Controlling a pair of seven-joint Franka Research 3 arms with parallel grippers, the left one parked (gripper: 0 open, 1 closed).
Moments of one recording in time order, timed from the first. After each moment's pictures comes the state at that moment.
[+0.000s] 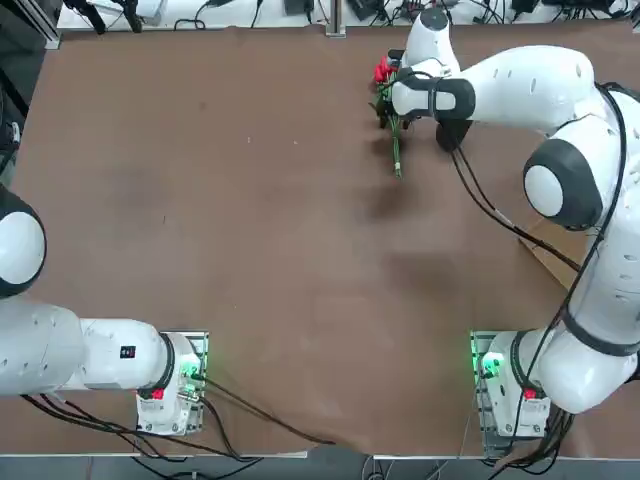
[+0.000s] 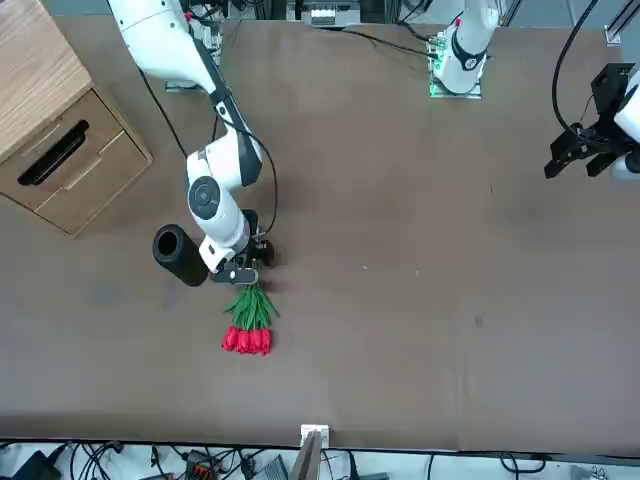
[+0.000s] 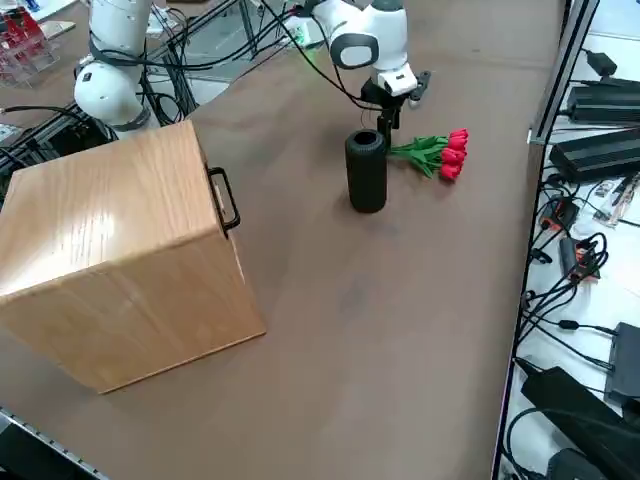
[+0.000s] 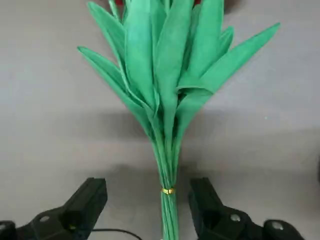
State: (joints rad) arm 0.50 0.61 -0.03 -1.74 0.11 2.42 0.40
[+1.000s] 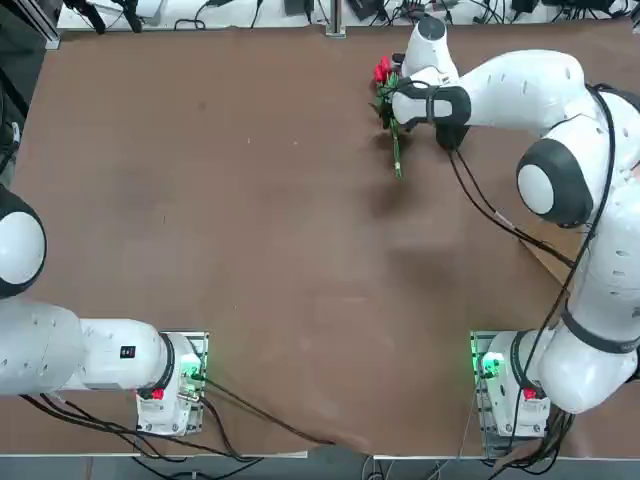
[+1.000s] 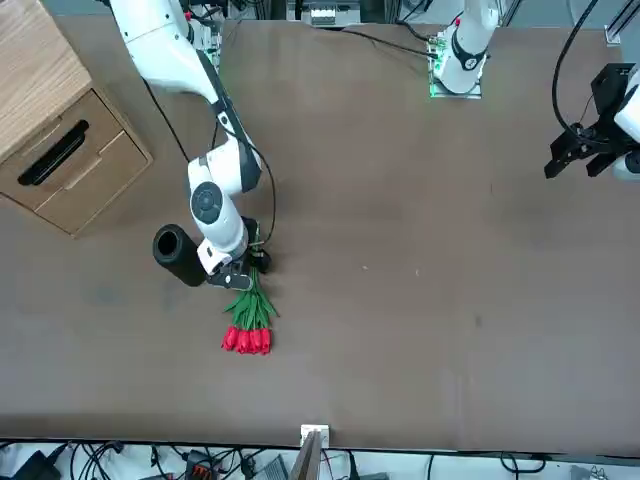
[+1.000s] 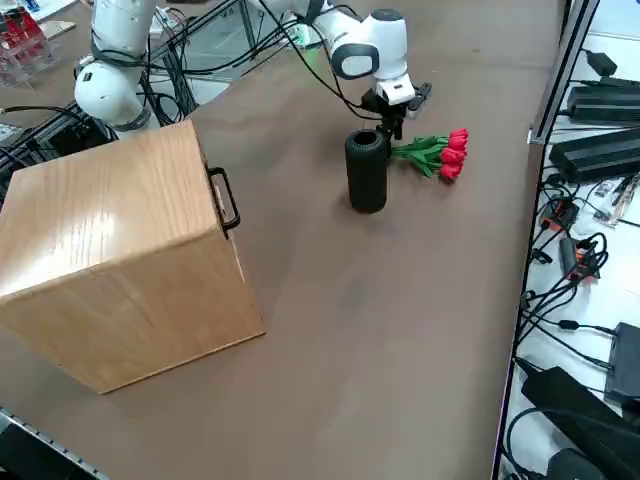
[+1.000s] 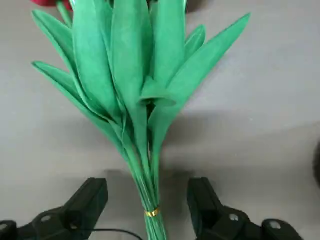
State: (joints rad) arm 0.51 0.65 -0.05 -1.74 0.06 2.47 0.53
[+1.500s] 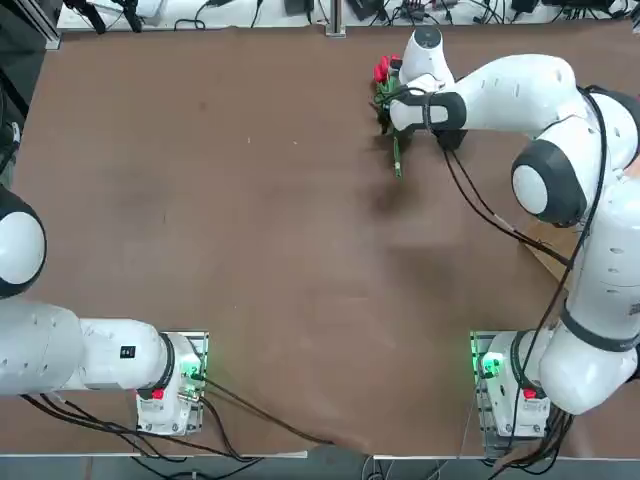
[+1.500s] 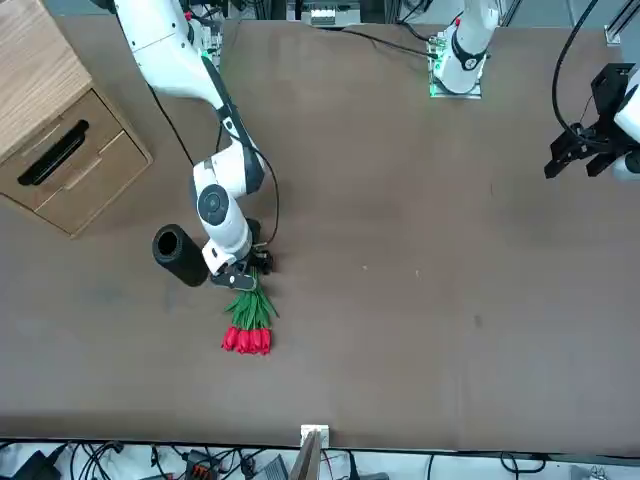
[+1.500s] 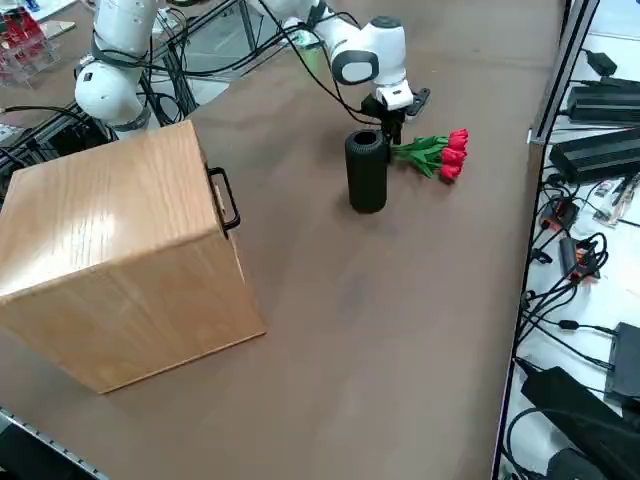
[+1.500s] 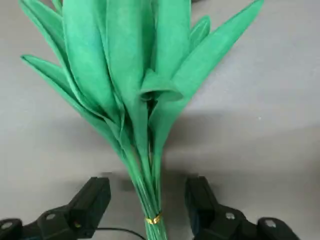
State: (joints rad) arm 0.52 0.67 -0.05 -1.74 0.06 2.49 0.54
